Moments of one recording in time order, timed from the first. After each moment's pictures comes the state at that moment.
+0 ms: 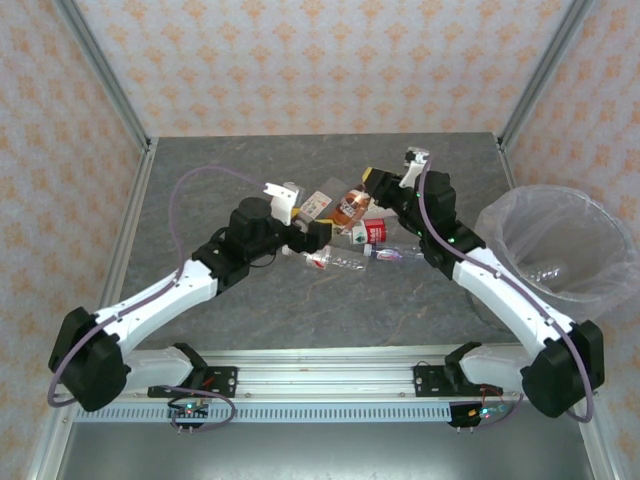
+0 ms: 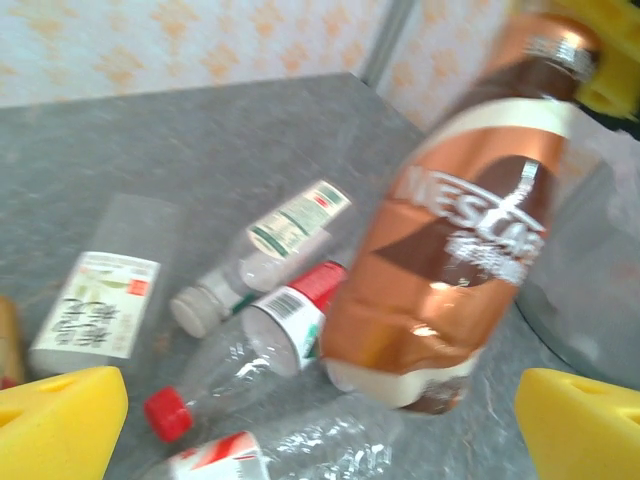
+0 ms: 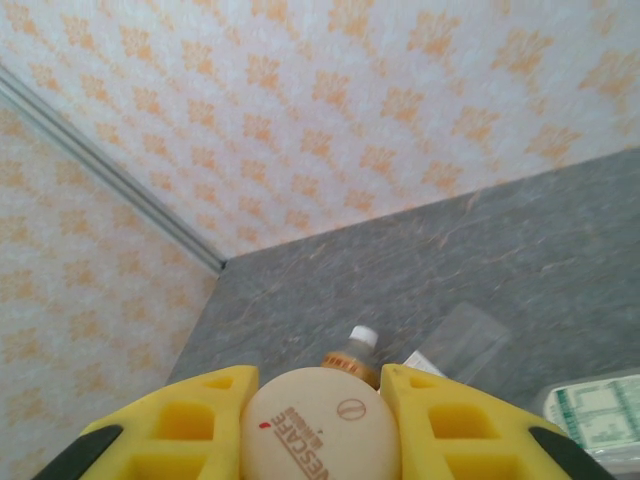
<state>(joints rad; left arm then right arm) -0.61 1.20 0.84 0.03 0.07 -0.31 0.49 1.16 0.95 0.03 0.00 0.60</state>
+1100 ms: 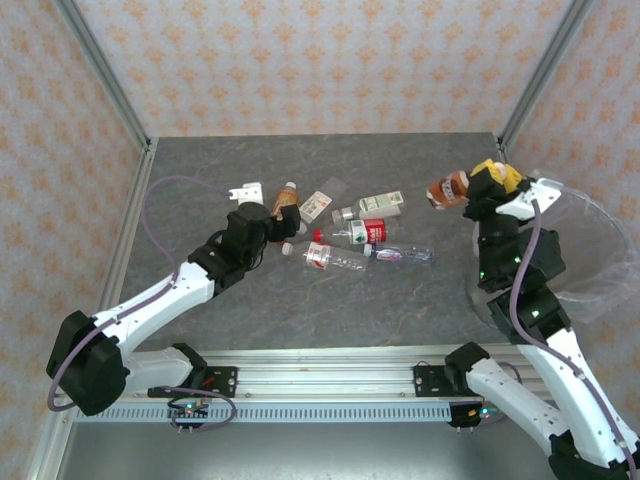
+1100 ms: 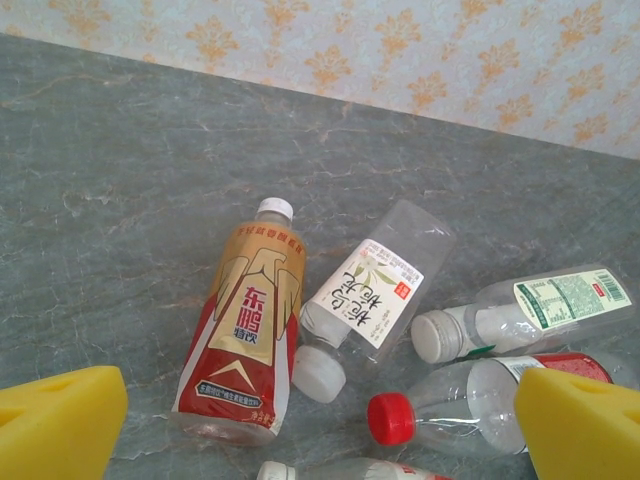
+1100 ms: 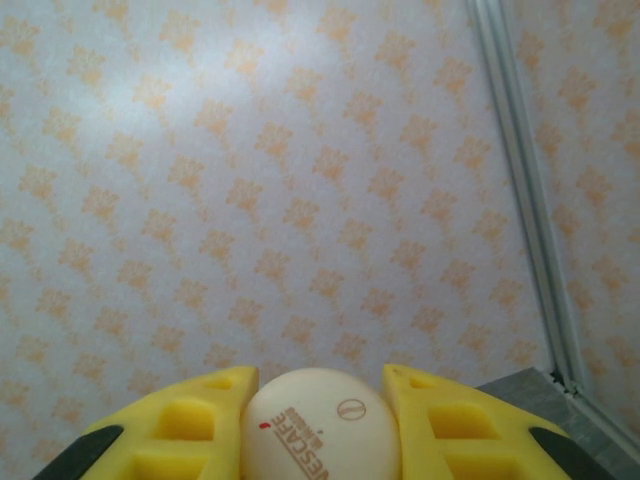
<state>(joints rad) -0.58 1.21 0.82 -0.10 -0.40 -0.53 0.49 0.64 0.99 -0.09 0.62 0.18</state>
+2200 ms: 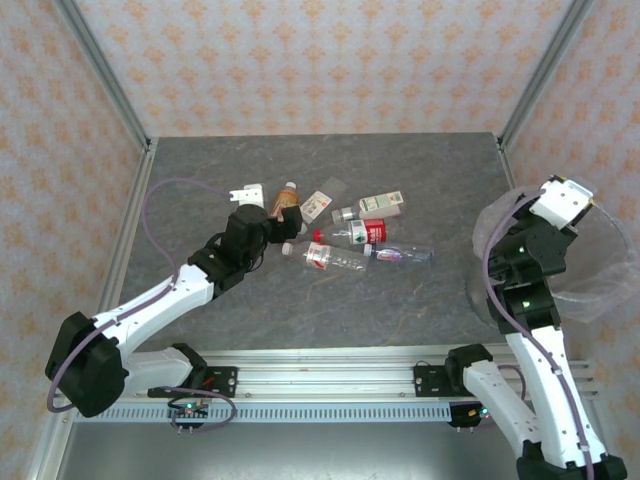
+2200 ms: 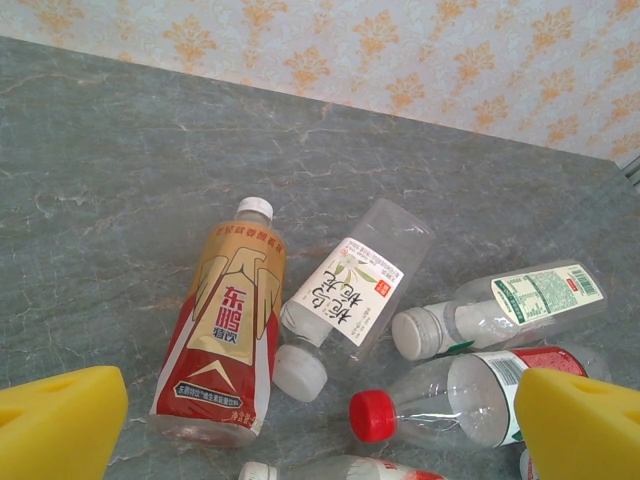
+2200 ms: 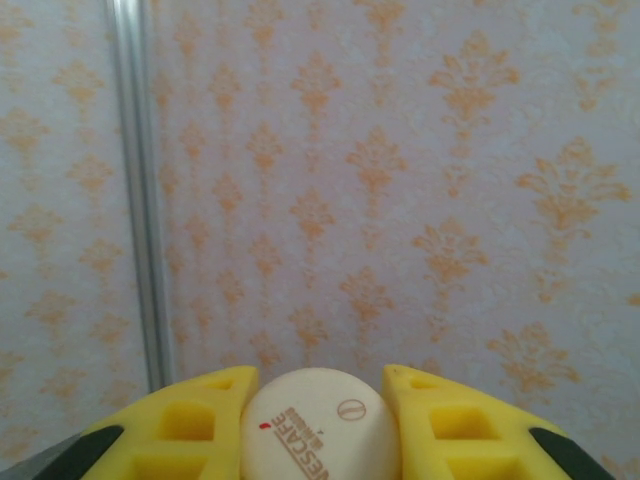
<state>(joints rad) -0.58 1.19 0.79 -0.05 -0.37 -0.53 0.16 0.67 0.89 0.06 0.99 -0.28</state>
